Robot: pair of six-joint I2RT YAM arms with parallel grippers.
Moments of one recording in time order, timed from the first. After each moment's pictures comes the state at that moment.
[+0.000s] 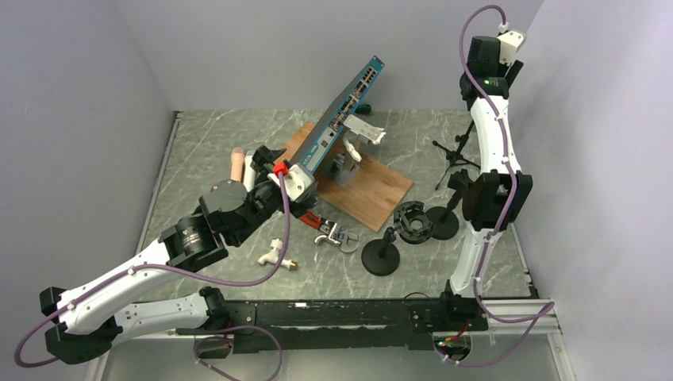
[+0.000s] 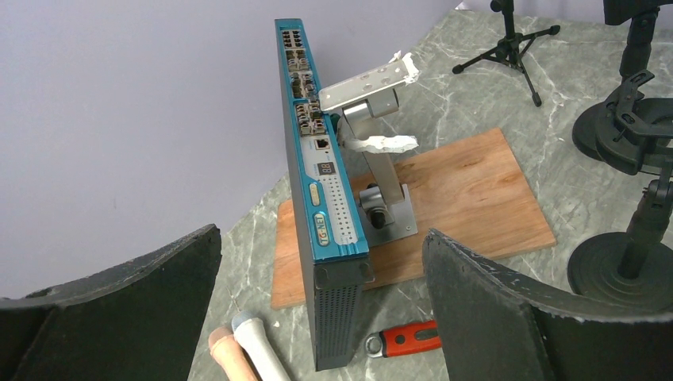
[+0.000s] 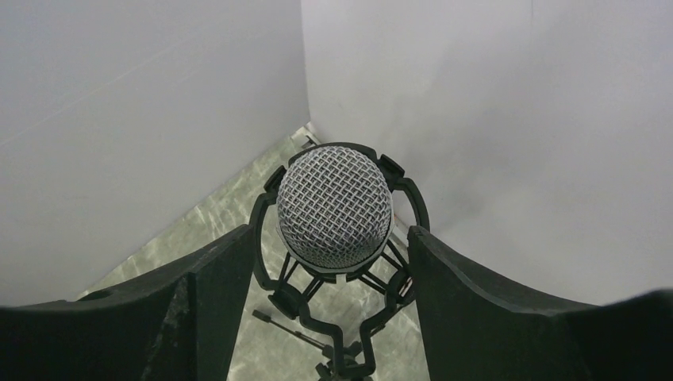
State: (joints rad) left arm -1.05 0.89 1.09 -0.21 -0.38 0.43; right arm -0.06 2.06 2.23 -0.58 0.67 0.24
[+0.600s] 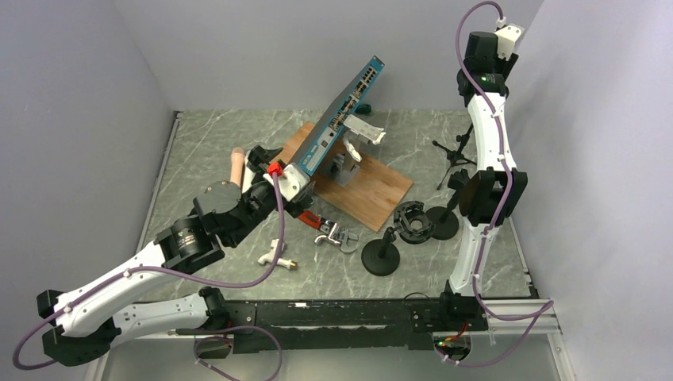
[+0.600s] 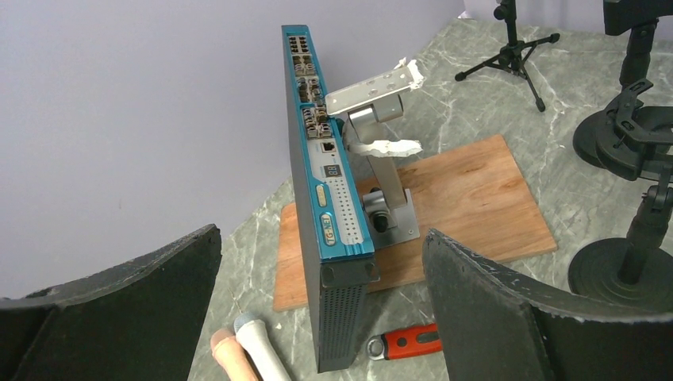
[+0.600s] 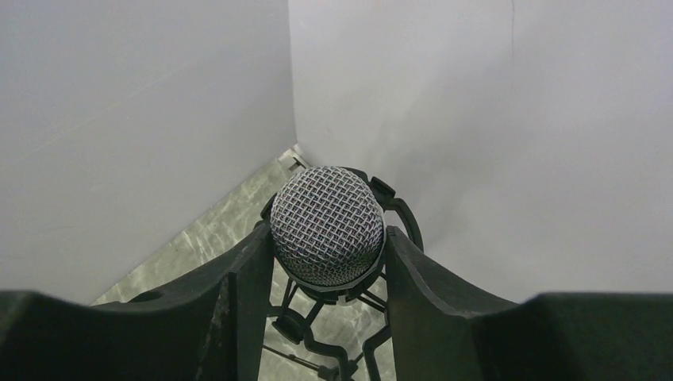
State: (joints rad) left arm -1.05 0.87 1.09 -0.21 -0.38 0.43; right arm -0.04 2.13 2.33 -0.57 0.74 0.19
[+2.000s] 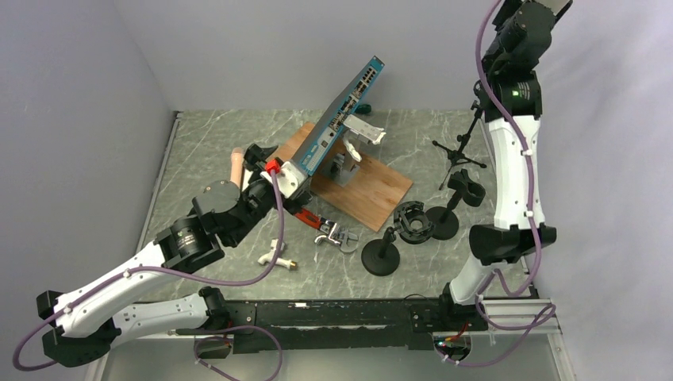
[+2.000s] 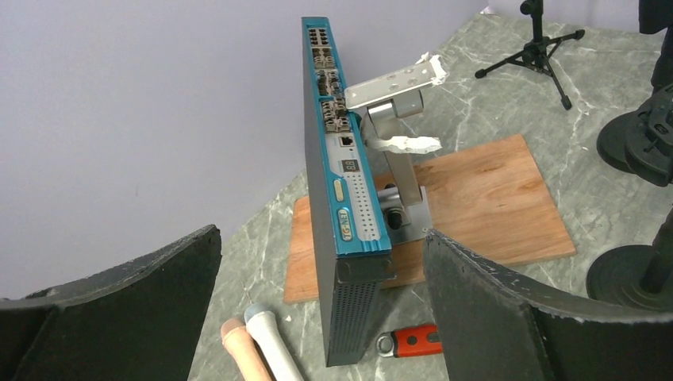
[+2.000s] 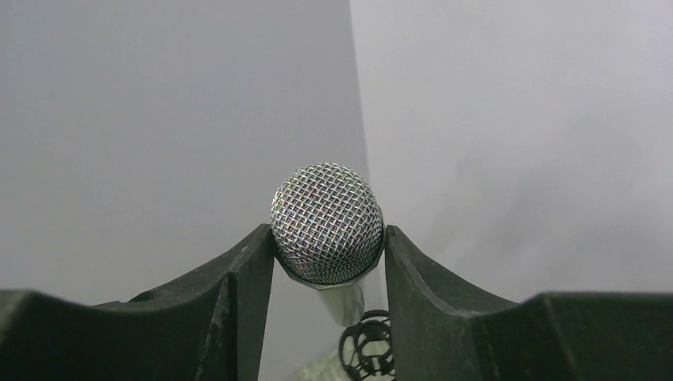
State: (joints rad) left arm -1.04 0.87 1.09 -0.20 -0.42 0.43; right arm 0.06 1.75 2.31 -0.23 0.65 -0.06
